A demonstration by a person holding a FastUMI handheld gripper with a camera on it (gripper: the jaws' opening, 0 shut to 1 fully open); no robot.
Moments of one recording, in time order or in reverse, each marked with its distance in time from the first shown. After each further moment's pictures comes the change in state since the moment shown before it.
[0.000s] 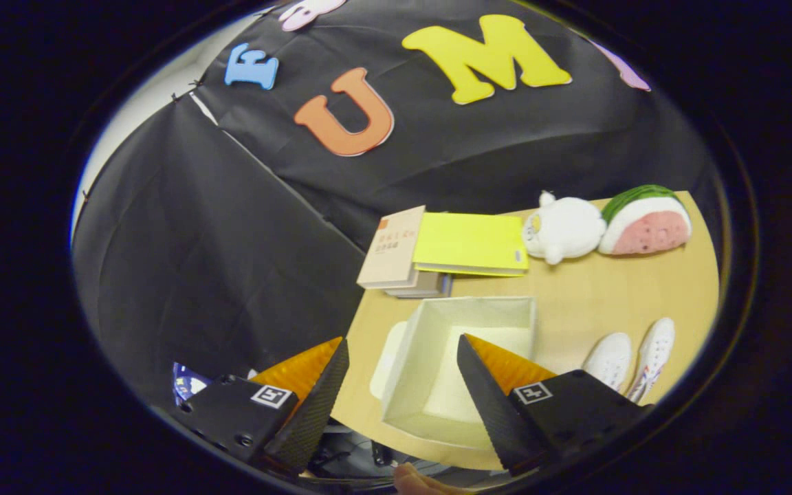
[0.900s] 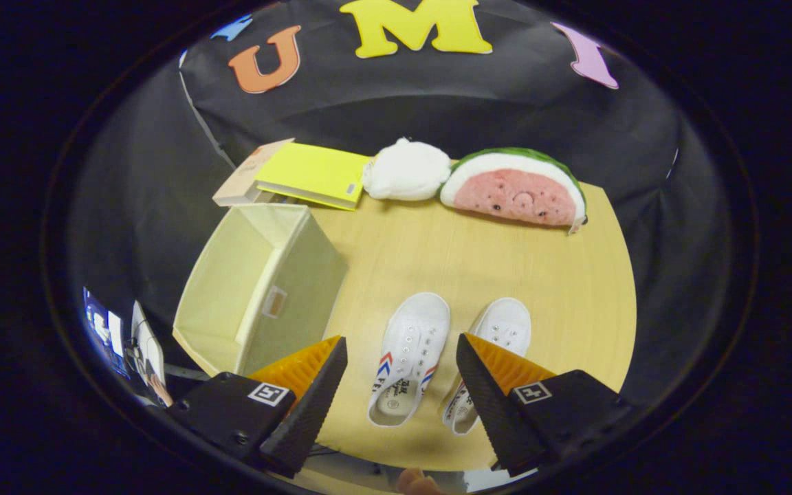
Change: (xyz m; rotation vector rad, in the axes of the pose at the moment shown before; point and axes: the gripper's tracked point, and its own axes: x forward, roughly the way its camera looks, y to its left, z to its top) arm -0.010 -0.249 -0.090 -0.122 0.208 -0.356
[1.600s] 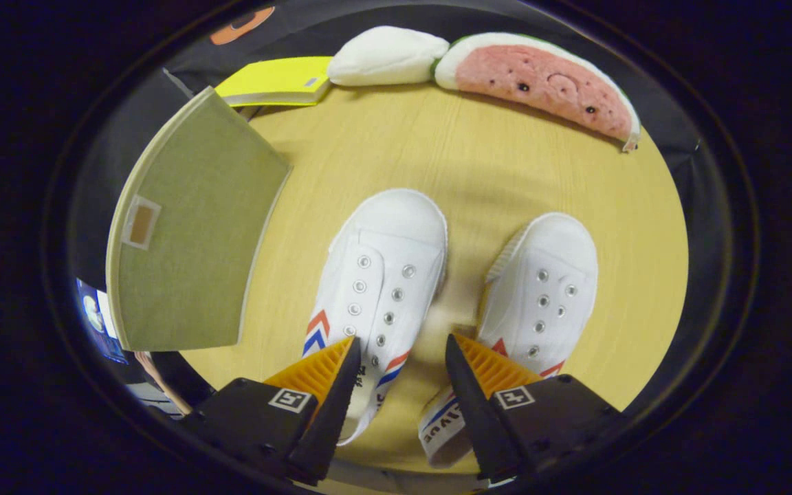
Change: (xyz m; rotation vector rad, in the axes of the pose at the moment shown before) arm 0.116 -0.036 -0.069 -0.016 0.317 0.015
